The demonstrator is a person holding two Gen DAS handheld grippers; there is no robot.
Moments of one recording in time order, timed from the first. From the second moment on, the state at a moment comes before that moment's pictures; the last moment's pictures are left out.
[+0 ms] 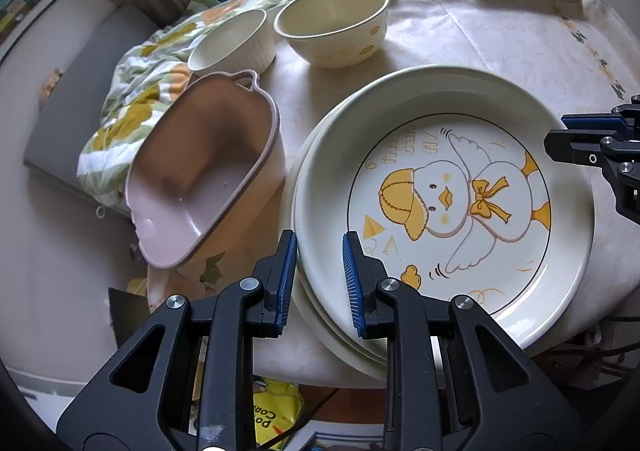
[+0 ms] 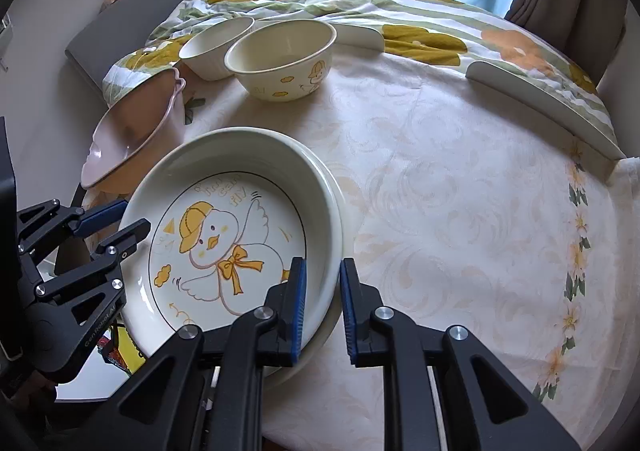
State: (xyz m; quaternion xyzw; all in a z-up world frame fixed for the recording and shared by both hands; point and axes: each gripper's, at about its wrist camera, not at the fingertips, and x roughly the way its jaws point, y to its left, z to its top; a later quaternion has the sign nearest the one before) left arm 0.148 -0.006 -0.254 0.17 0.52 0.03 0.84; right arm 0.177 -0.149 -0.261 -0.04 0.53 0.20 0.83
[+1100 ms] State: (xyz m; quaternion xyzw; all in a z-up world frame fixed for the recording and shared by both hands) left arm 0.124 0.101 -0.126 -0.11 0.45 0.14 0.88; right arm 0.203 -0.131 -0.144 -0.03 0.42 0.32 0.85
